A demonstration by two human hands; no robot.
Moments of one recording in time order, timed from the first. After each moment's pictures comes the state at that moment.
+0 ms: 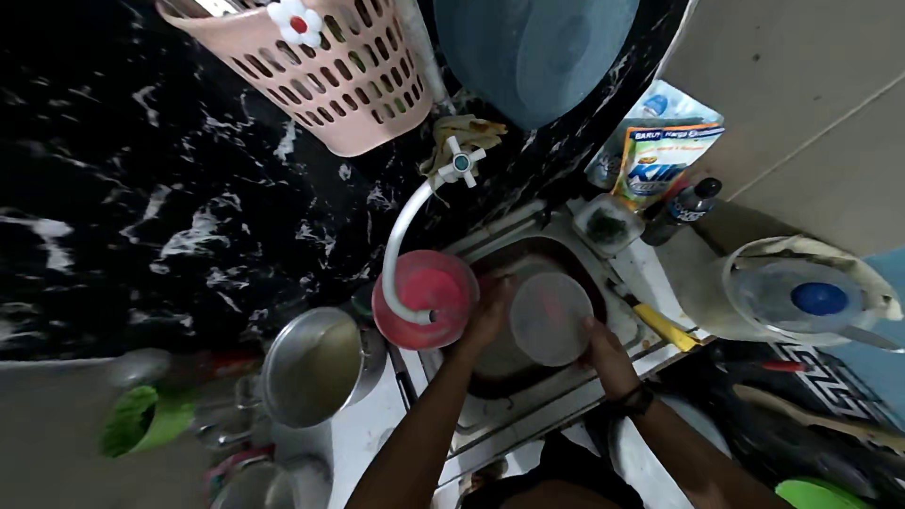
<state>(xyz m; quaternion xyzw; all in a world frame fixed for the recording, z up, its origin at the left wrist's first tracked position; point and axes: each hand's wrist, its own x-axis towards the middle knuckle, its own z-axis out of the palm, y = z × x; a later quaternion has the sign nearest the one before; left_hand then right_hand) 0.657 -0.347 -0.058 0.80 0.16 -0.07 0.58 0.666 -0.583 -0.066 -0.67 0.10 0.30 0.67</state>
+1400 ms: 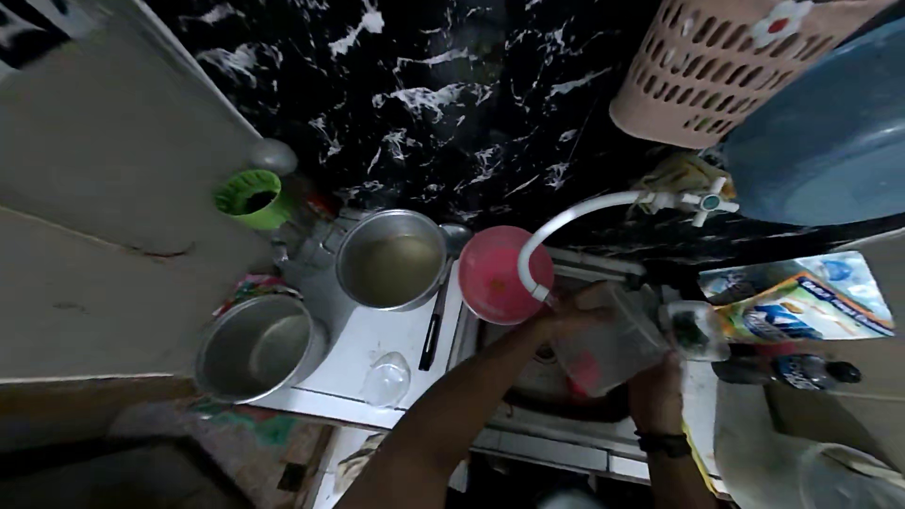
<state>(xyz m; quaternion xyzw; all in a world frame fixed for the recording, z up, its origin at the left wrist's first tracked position) 0.667 -0.332 -0.047 0.70 0.12 0.01 0.70 0.714 -0.536 -0.073 -0.67 -0.10 0.16 0.72</state>
